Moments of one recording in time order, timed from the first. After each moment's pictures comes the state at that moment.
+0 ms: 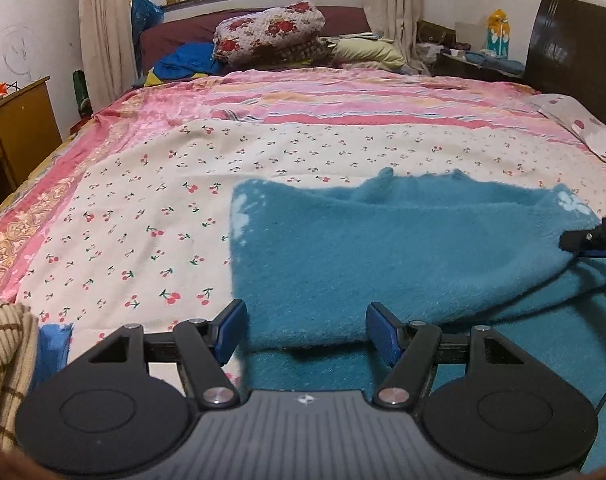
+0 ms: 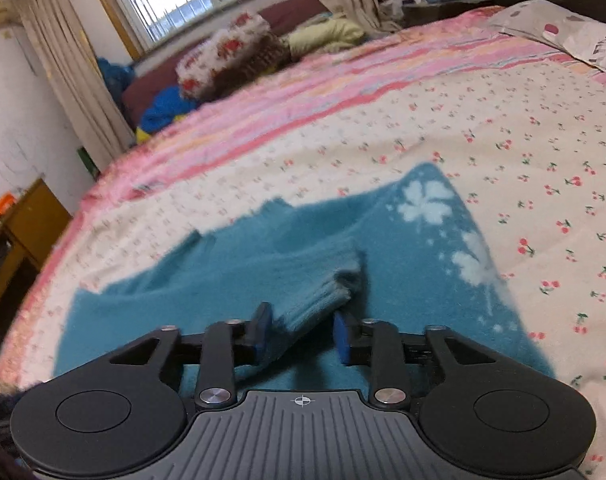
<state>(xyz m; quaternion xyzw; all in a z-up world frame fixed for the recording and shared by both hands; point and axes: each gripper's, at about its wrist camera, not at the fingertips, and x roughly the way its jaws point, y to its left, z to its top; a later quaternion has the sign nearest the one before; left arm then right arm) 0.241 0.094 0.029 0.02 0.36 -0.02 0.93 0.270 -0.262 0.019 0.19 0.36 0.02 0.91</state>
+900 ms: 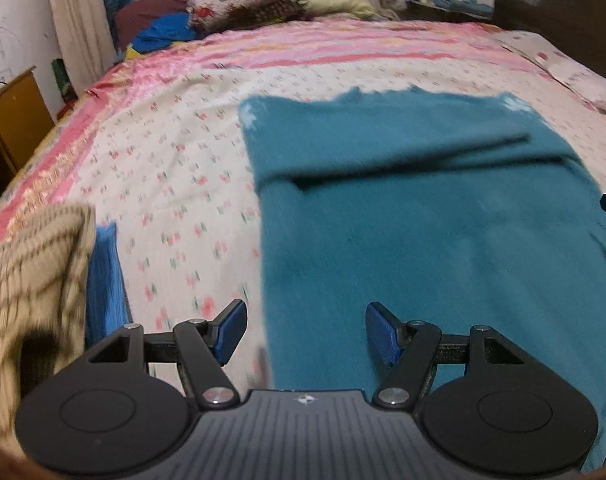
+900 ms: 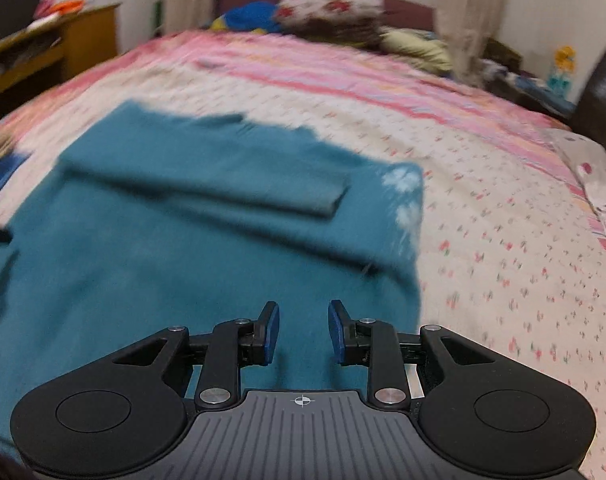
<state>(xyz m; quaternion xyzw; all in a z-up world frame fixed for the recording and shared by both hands) 0.117 0.105 0.035 0.06 0.43 -0.06 0.90 0.130 -0.250 0.048 -0.12 0.39 0.10 0.91</state>
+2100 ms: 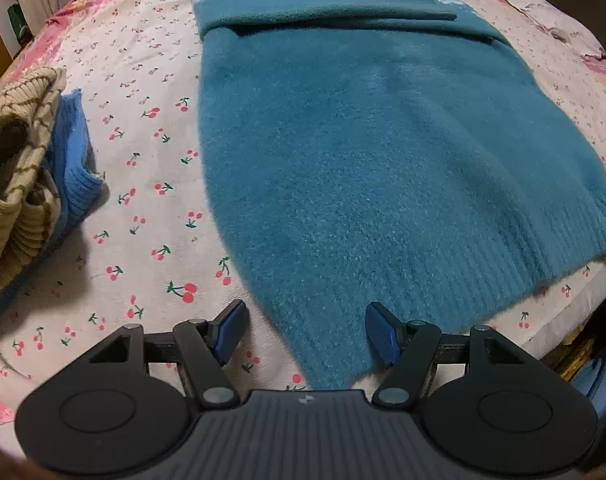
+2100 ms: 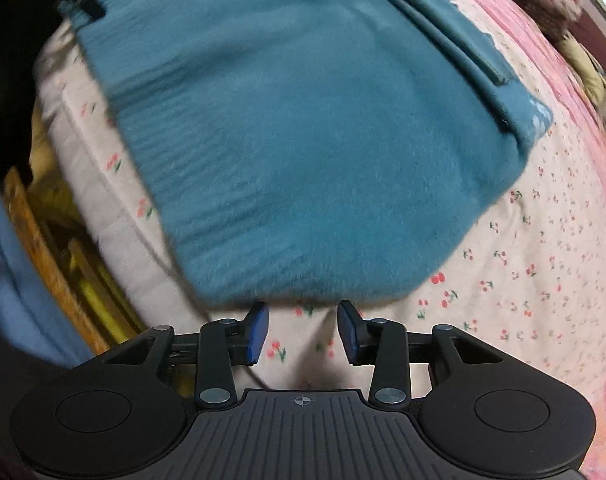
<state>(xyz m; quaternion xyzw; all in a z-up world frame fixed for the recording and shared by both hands) 0.020 0.097 0.004 0.05 0.53 -0.11 0.84 0.011 -0.242 -0.002 -0.34 0.50 0.23 0.76</state>
